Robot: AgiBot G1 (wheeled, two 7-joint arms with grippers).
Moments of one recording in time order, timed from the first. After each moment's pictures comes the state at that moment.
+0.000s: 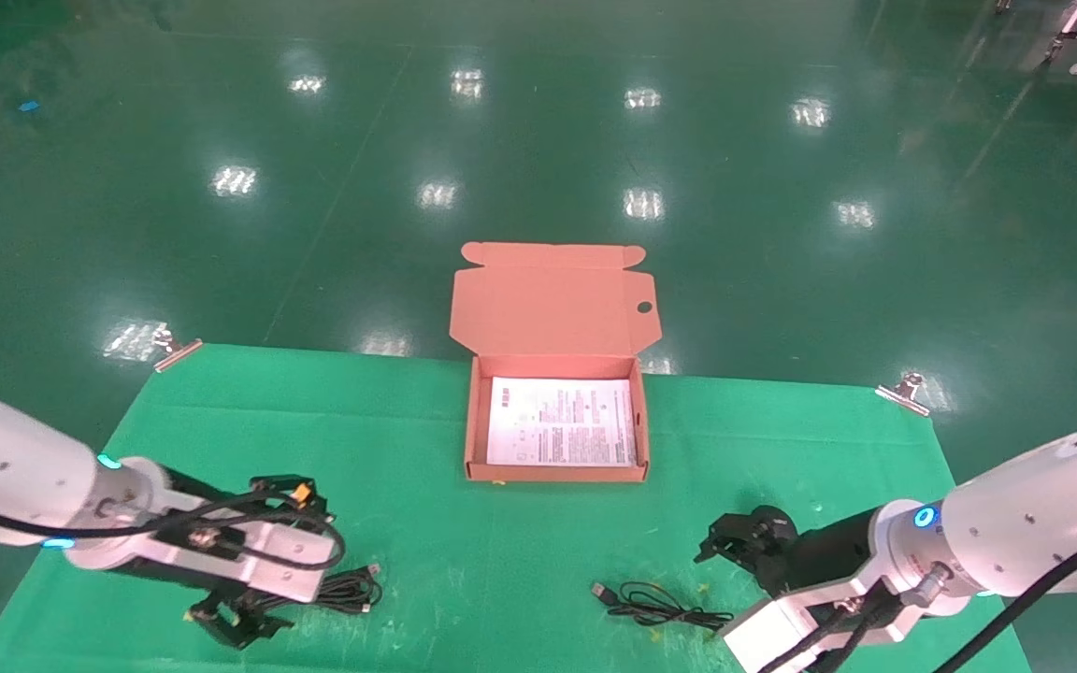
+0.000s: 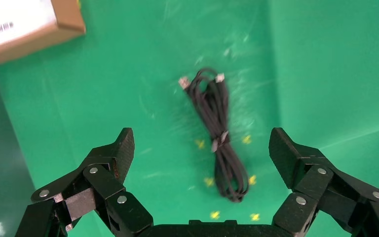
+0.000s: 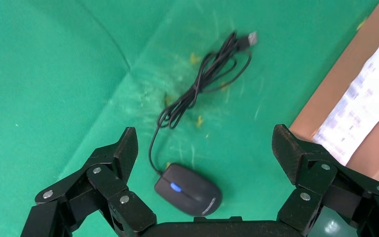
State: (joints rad) left arm -1.52 0.87 0.94 -1.27 1.89 1.39 -0.16; right arm 1.43 -0.86 -0.85 1.33 -1.91 -1.37 -0.21
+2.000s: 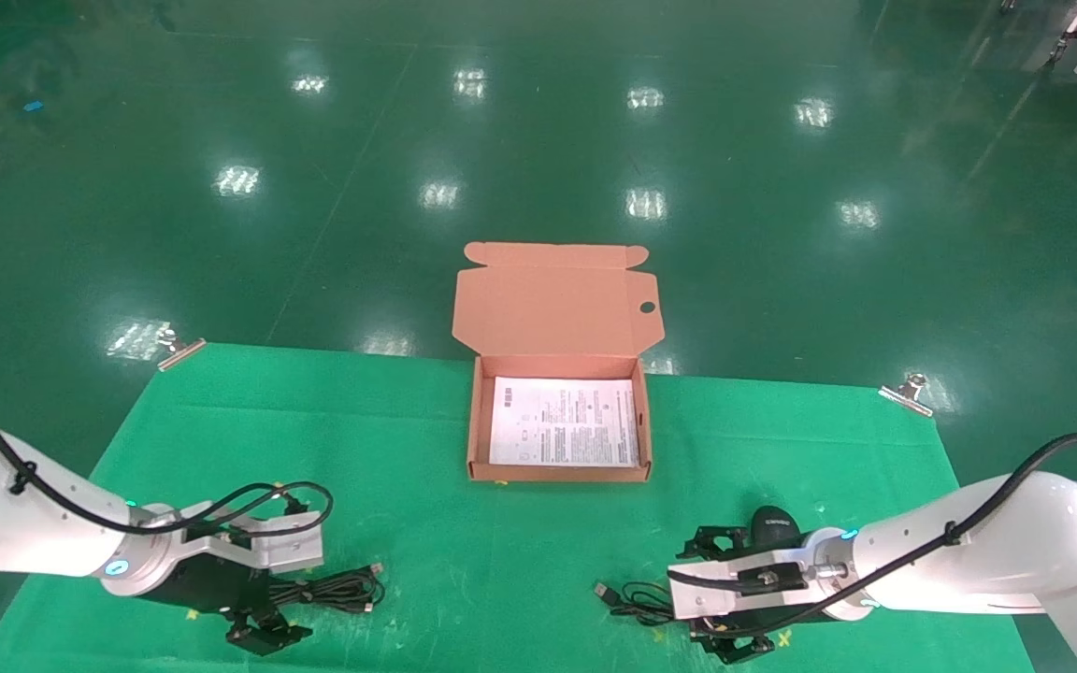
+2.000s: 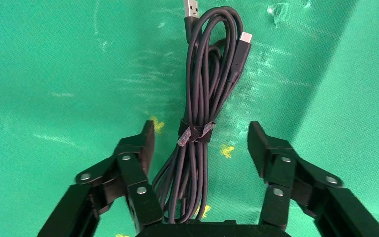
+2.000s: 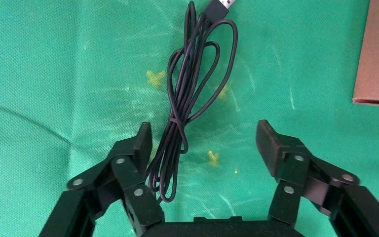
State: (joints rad) left arm -1.45 1.06 0.89 -0.53 1.85 1.13 -0.08; right arm 1.34 -1.10 -0.81 0.71 -1.91 -1.05 -0.19
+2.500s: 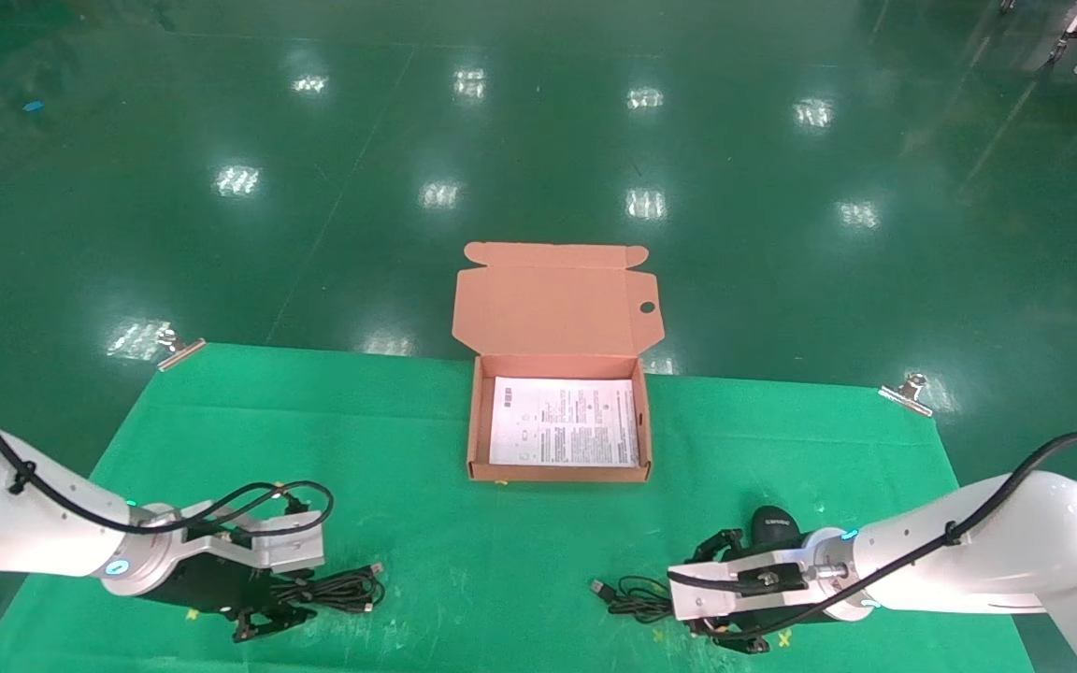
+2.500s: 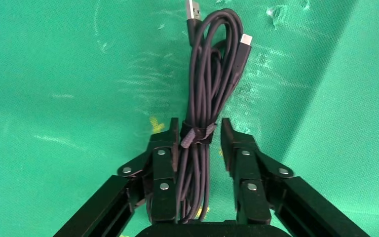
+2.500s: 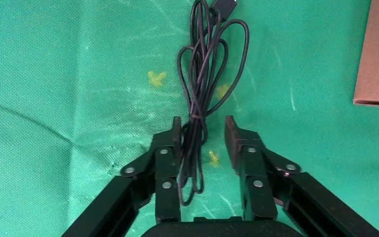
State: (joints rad) left arm -1.45 1.06 0.89 -0.54 1.85 1.14 -0.09; right arm 1.34 -1.10 -0.82 0.72 -1.91 -1.05 -0.19
